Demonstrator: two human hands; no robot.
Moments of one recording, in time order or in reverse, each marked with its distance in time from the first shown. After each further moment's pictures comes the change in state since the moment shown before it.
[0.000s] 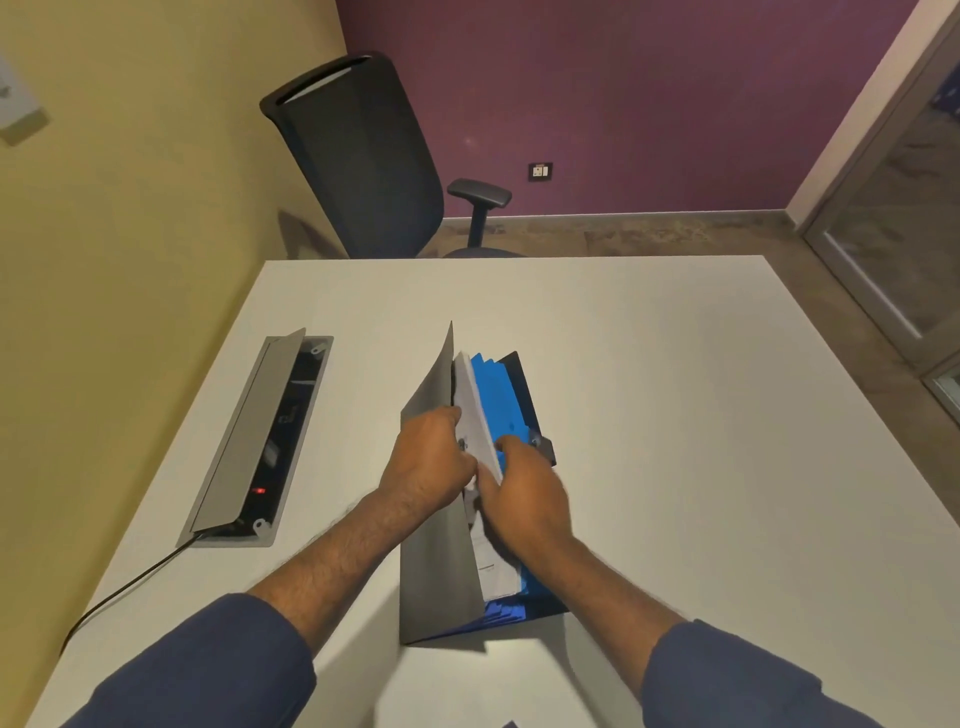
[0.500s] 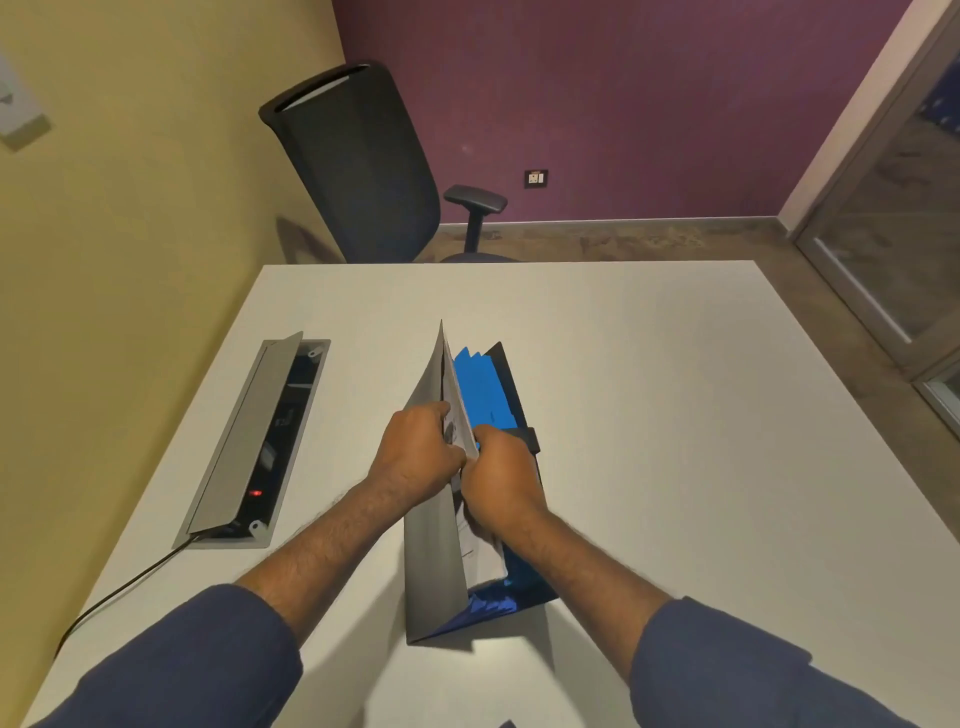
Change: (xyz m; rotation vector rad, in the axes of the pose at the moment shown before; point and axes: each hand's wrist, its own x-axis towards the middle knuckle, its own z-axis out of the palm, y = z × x) left_hand 0.003 0.003 -0.013 0.012 0.002 -0.037; right_hand 0.005 -0.041 -0.020 0.127 -0.135 0.070
